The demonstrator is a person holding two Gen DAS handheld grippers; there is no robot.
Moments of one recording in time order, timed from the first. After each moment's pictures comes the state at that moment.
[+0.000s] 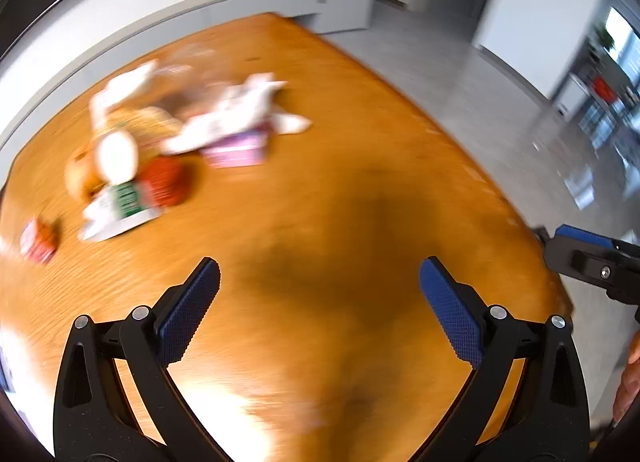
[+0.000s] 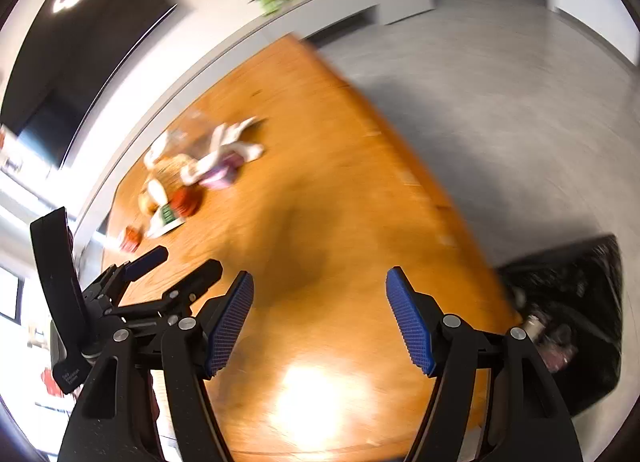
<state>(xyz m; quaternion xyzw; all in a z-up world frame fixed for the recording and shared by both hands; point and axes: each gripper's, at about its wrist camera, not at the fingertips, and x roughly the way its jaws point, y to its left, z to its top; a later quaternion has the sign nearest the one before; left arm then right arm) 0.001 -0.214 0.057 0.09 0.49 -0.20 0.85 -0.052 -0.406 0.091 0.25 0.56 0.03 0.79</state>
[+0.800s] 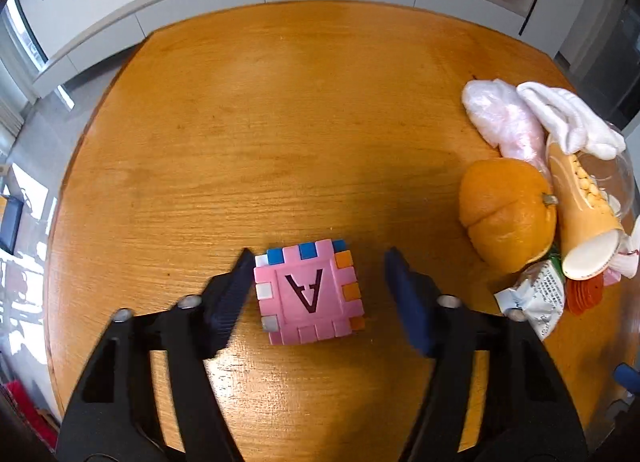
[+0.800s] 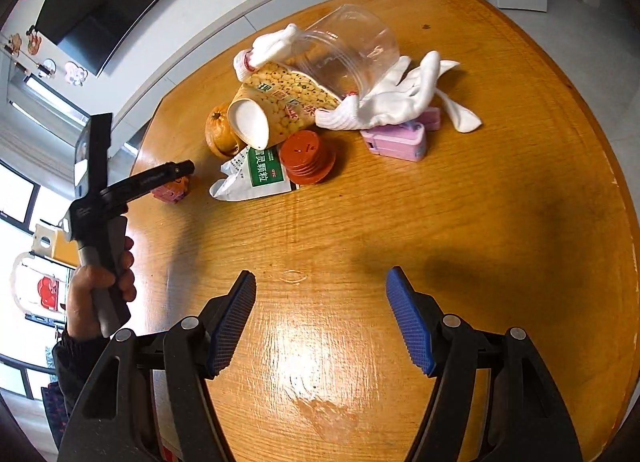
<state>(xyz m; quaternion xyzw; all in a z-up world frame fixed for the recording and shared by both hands) 0.162 0.048 0.014 -0.02 0.55 0.04 0.84 0.045 -0.251 0.052 0.18 0.62 0.16 0.75</state>
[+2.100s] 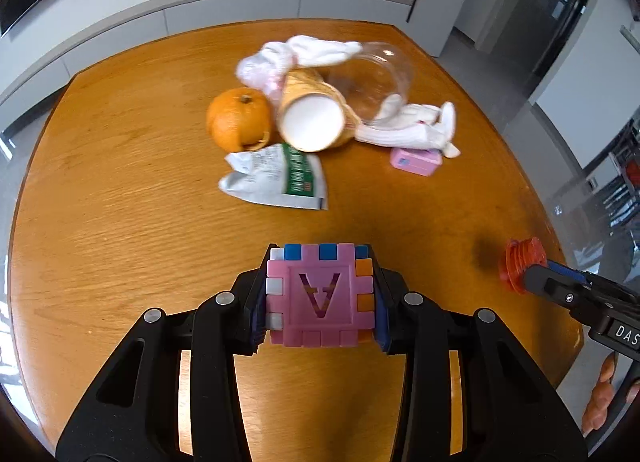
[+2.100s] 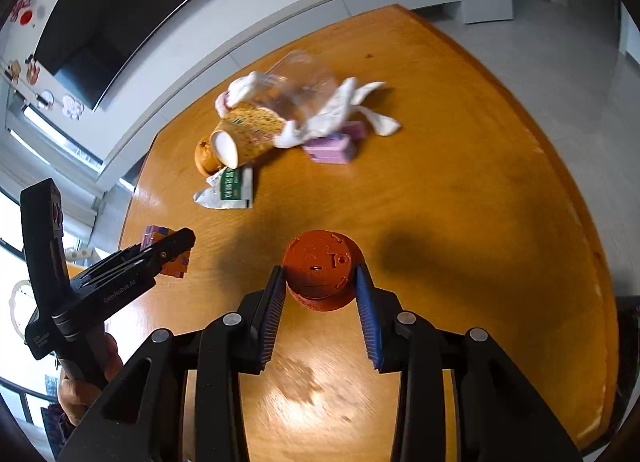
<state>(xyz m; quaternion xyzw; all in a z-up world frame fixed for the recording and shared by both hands) 0.027 -0.081 0.068 0.00 0.51 -0.12 0.85 -0.014 -0.326 0.082 0.21 0.56 0.10 0.79</state>
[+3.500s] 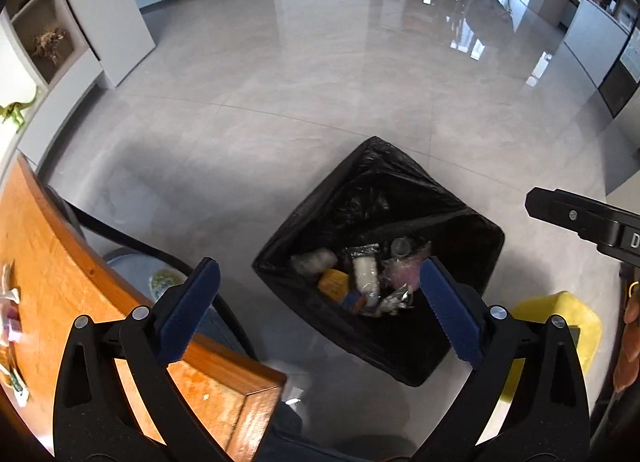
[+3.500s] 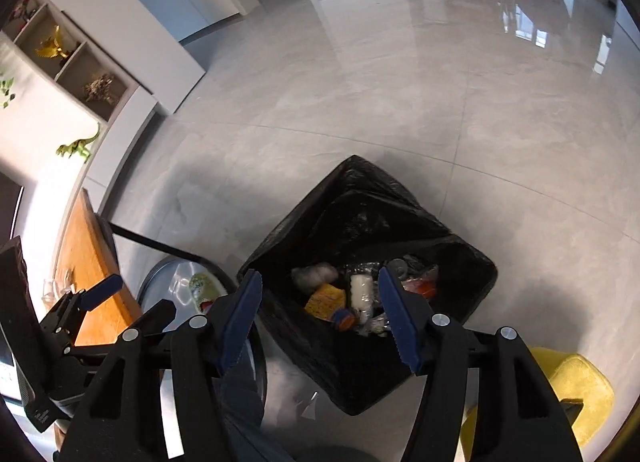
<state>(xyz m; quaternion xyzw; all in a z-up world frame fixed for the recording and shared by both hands) -0.160 -0.541 0.020 0.30 0.45 -0.44 0.72 -0.327 -0.676 0.069 0.38 0.47 -0.31 0.73</state>
